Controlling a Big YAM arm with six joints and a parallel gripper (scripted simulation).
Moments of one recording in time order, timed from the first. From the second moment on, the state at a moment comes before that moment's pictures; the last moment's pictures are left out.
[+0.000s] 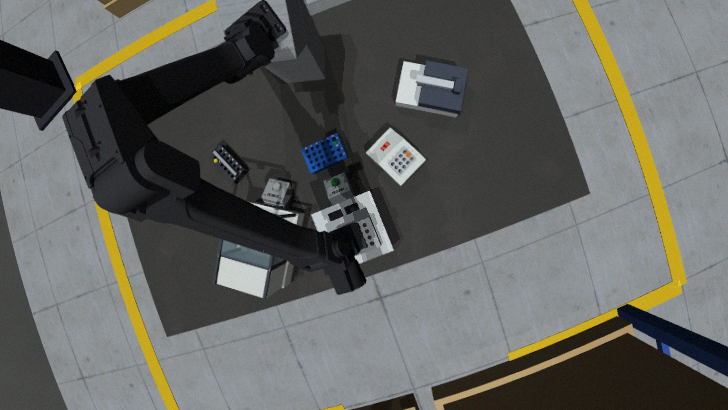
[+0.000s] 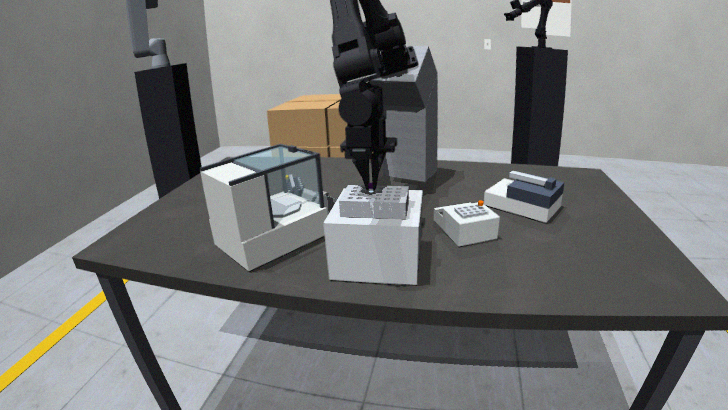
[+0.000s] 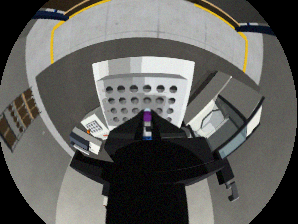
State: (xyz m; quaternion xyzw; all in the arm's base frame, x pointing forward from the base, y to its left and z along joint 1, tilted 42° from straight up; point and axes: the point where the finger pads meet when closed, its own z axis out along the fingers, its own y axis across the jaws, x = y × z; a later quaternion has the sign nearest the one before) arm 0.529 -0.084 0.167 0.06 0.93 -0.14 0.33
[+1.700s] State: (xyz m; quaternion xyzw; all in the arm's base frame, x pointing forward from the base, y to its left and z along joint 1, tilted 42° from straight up) arm 0.531 -0.085 0.165 0.06 0.93 -0.14 0.33
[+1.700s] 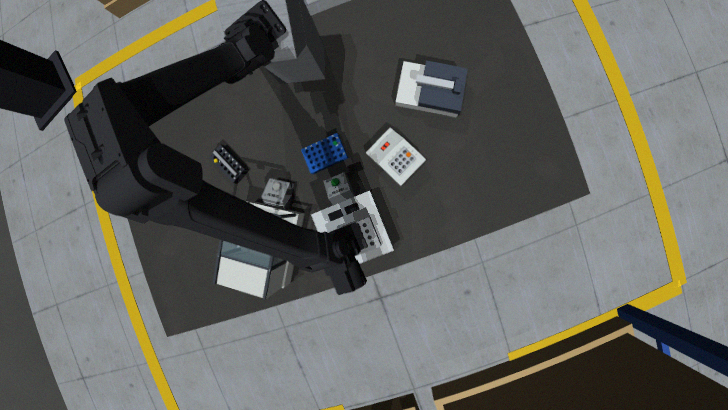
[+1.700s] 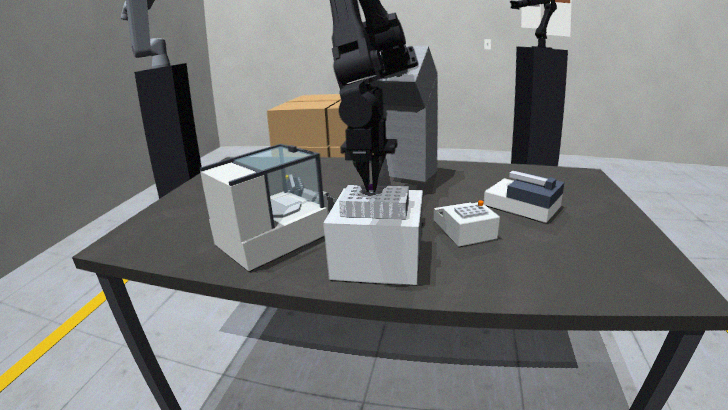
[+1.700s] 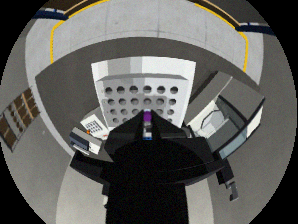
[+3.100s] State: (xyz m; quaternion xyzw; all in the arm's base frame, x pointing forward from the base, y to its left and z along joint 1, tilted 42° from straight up) arm 0.524 -0.083 0.173 0.06 0.93 -0.14 0.32
